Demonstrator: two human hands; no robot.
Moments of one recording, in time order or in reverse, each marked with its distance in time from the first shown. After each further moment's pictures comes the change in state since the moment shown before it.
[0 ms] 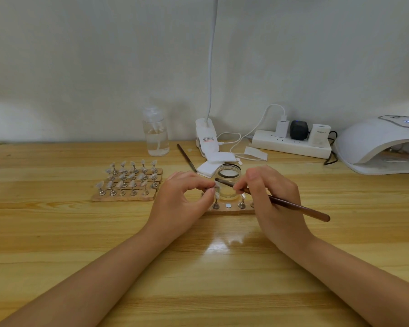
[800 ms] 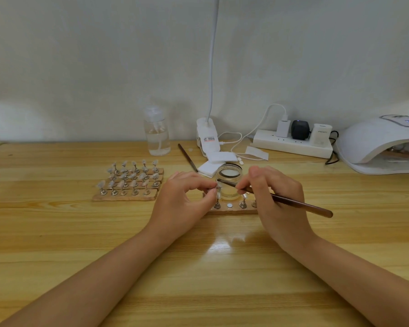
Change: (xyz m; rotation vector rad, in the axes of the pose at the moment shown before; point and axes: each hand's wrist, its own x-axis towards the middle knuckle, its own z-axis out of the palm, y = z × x) left_hand 0.000 0.000 0.001 0.002 0.004 0.005; right_hand 0.000 0.002 0.000 0.011 0.022 0.024
